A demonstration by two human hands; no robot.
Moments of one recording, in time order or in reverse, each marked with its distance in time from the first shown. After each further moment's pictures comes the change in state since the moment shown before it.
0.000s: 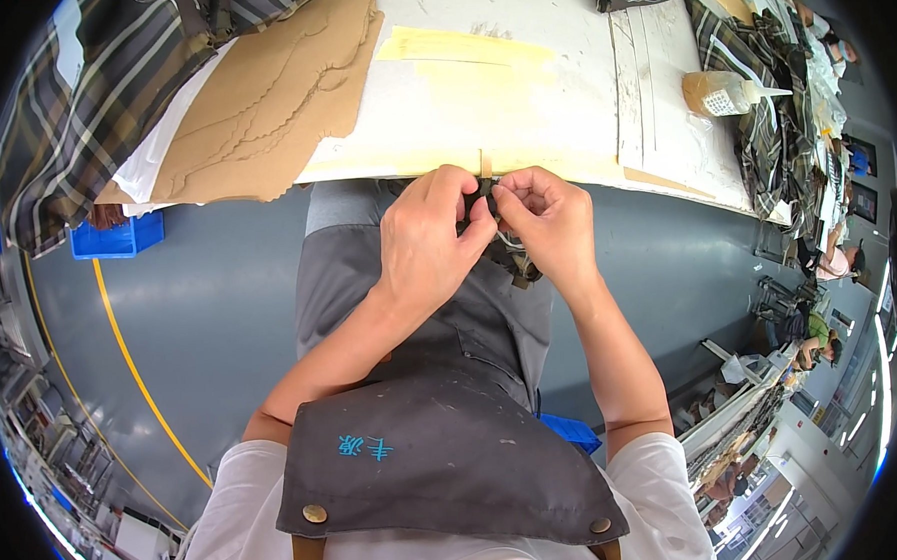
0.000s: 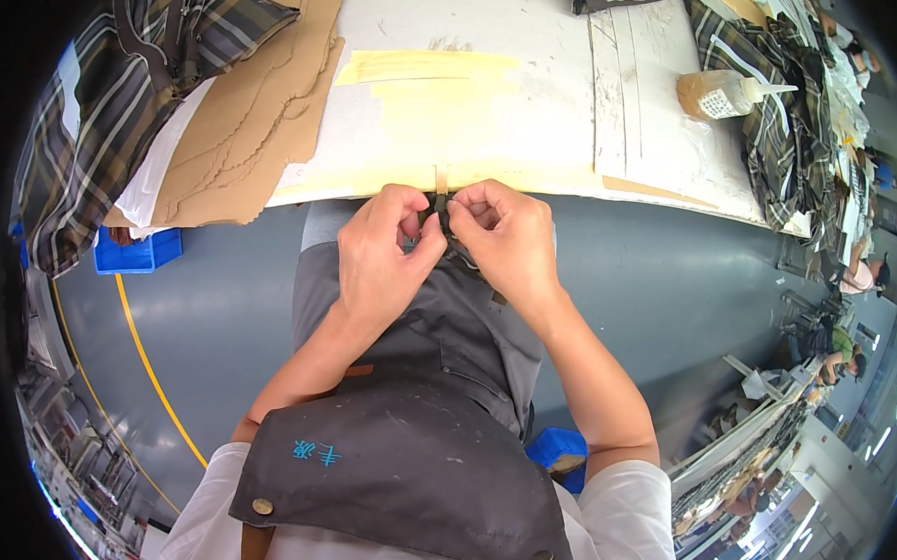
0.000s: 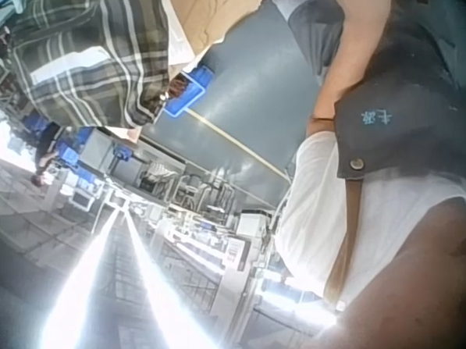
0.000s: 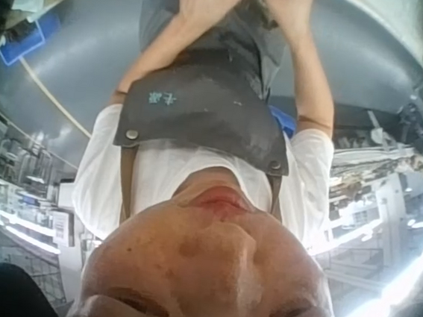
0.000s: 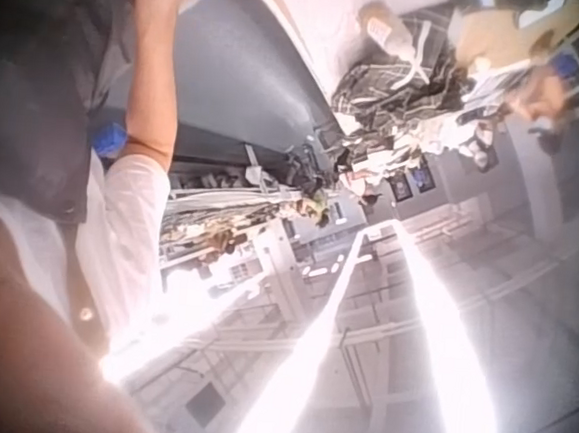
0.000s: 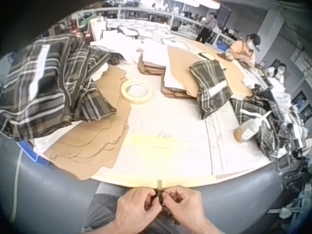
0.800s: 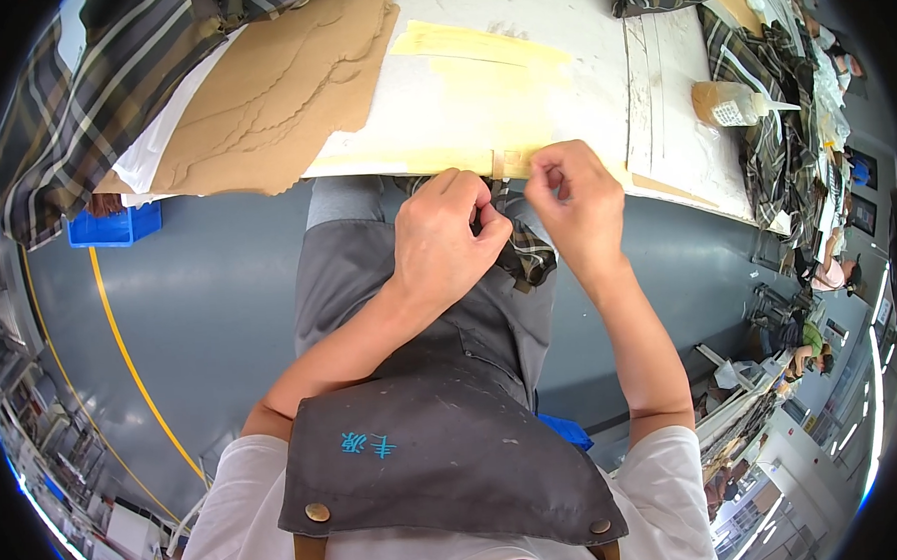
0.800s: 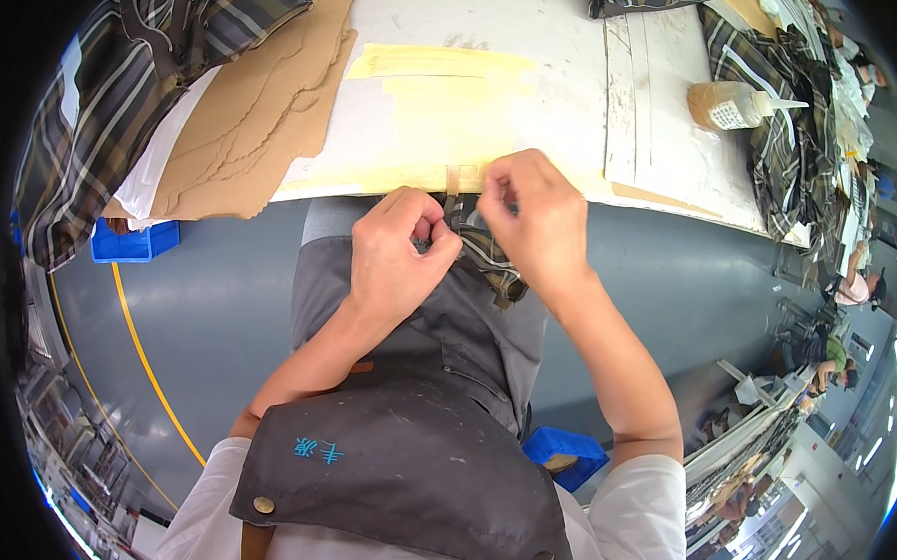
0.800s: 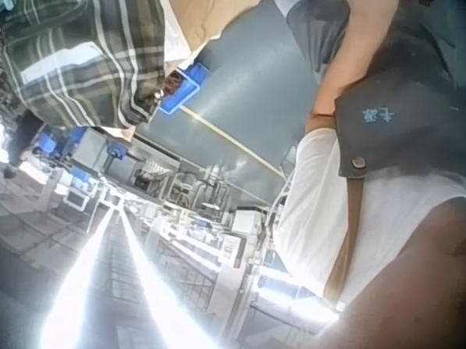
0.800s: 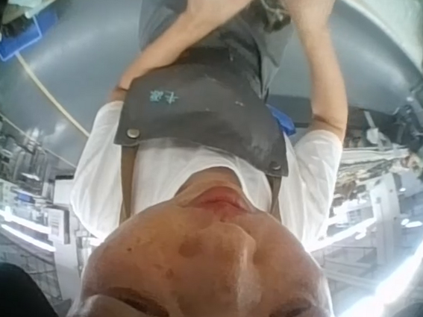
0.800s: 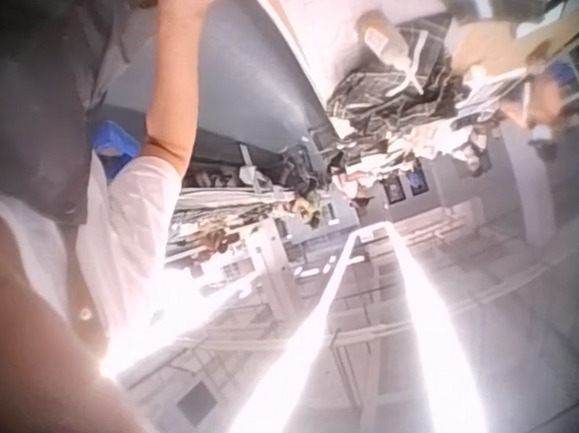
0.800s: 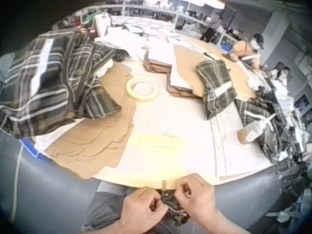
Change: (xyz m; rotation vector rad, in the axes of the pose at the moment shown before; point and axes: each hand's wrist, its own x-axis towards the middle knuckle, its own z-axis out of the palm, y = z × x) left_hand -0.002 -0.003 0.008 -0.033 0.003 -0.058; right_hand 0.019 0.000 -0.015 -0.523 0.156 -0.685
